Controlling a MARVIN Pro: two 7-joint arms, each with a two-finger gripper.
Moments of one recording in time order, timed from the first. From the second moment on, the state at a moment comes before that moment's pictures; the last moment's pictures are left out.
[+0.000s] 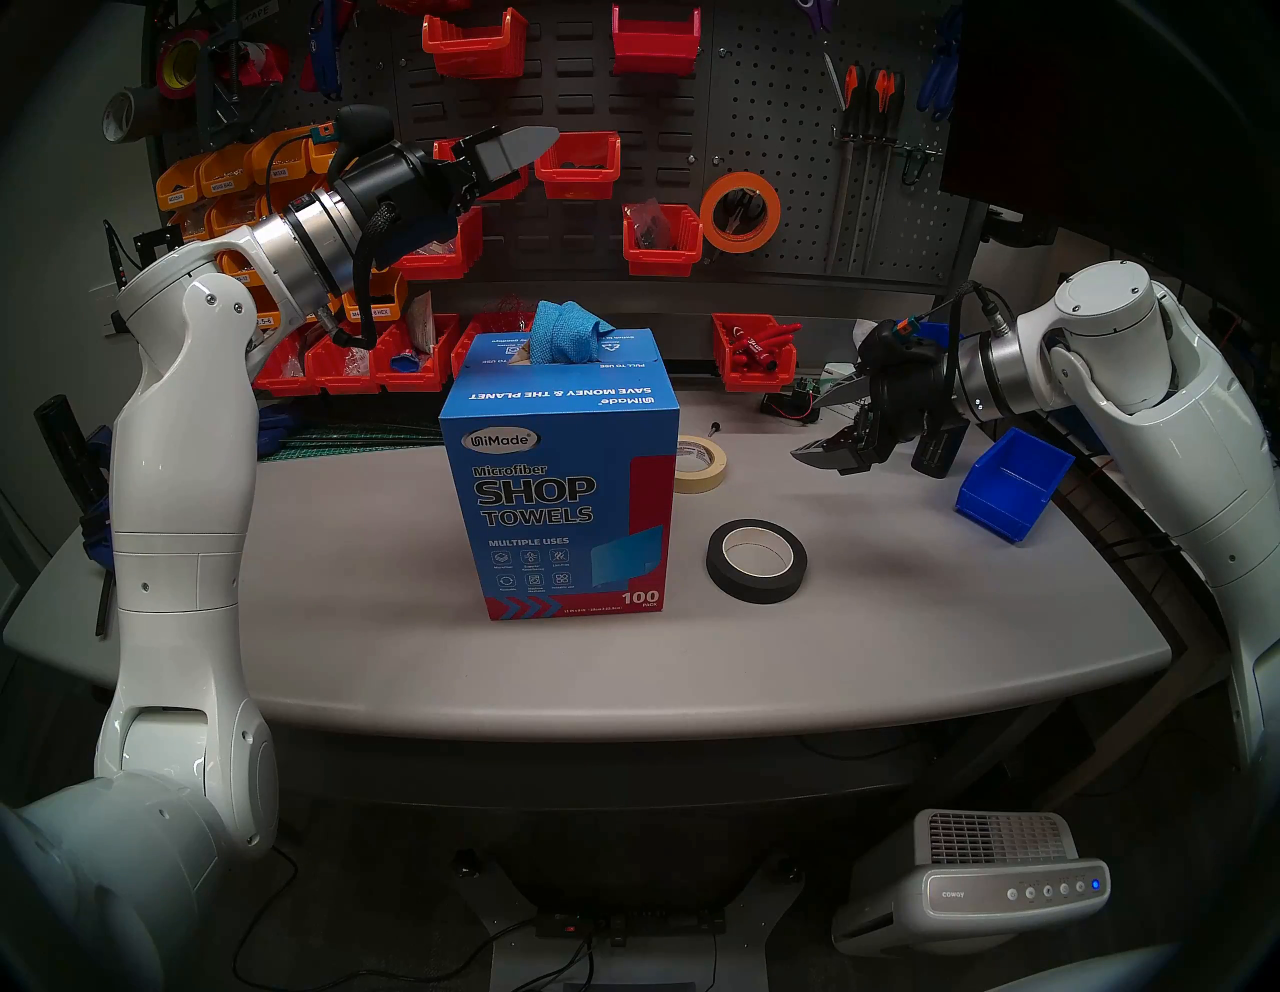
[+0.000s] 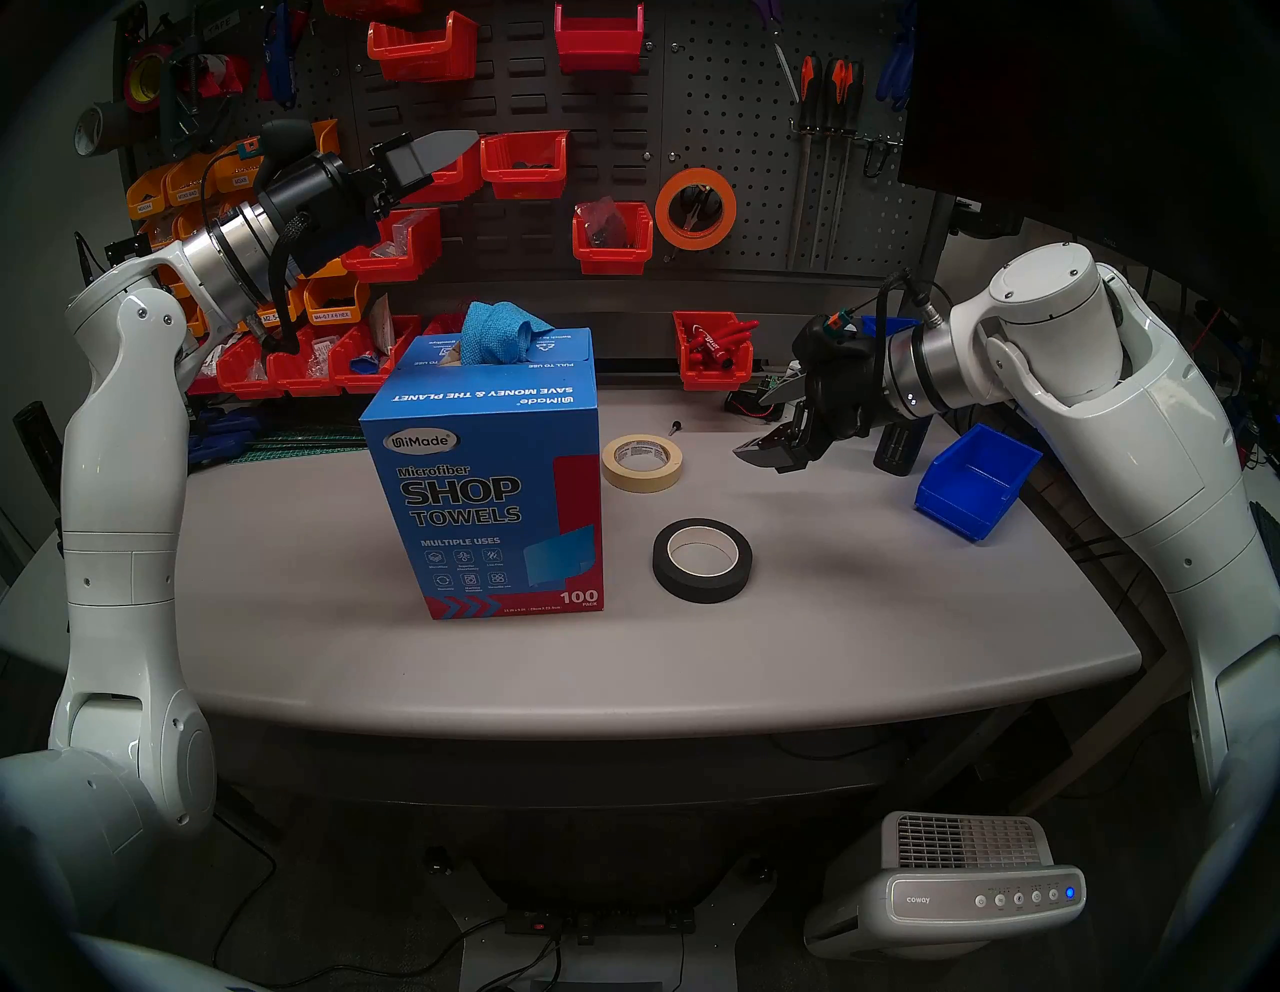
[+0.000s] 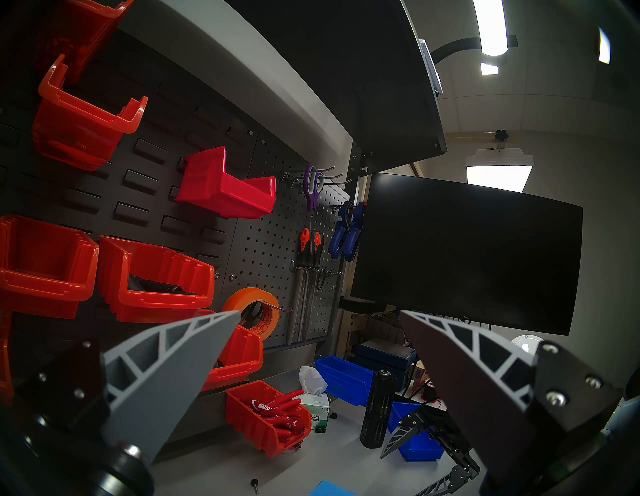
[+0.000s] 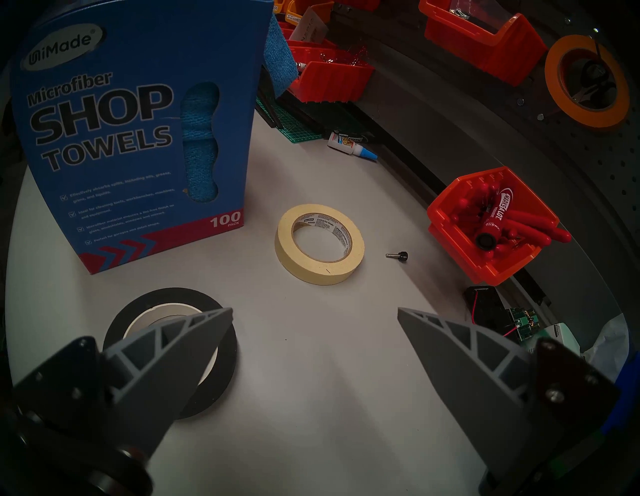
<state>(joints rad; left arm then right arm) 0.95 -1.16 -1.70 -1.77 -0.88 0.76 -0.63 -0.77 -0.53 1.09 -1.73 0.42 0.71 1.00</state>
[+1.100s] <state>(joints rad) 1.00 -1.15 -1.76 -1.78 -0.83 0.67 -0.67 -0.76 -0.60 1.15 -1.72 0.46 0.69 0.87</state>
